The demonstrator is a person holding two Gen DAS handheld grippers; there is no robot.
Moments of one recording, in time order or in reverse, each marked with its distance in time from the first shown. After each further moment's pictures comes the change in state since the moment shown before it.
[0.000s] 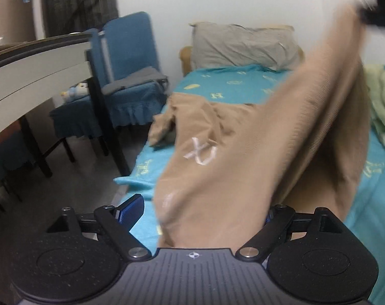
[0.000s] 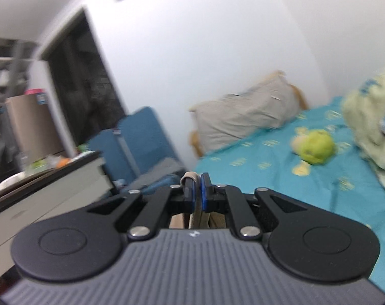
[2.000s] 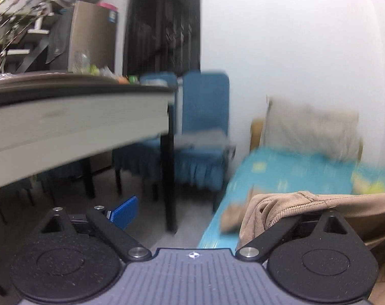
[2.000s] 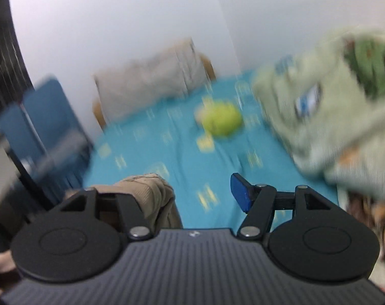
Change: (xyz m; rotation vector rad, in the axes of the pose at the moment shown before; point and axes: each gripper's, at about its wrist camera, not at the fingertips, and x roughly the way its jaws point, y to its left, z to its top) left arm -0.048 0.100 0.067 -0.309 -0.296 0.202; right arm 0.010 0.002 0.040 -0.018 0.089 -0.381
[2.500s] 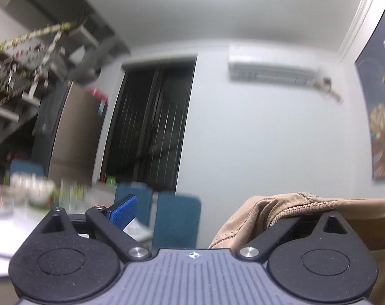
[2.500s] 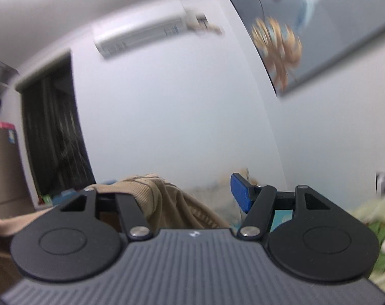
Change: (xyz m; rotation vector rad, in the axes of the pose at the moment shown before) left arm -0.162 0.027 0.293 -0.067 -0.436 -0.149; right arm -0.229 0.066 0.235 -0.085 -0.412 0.234
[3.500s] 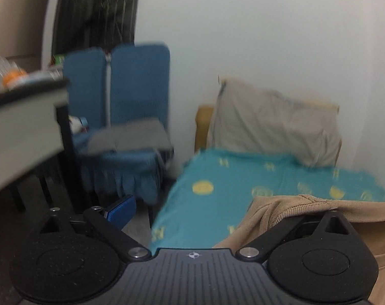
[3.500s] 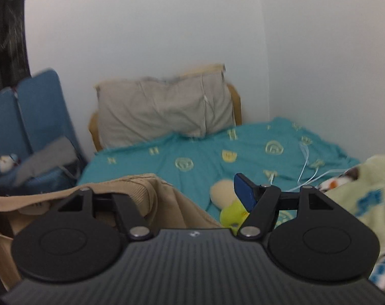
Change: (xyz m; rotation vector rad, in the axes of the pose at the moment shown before) left arm 0.422 -0.118 -0.443 0.099 0.644 -0.086; right arm 0.416 -0.130 -0.321 -0.147 0.510 -0.189
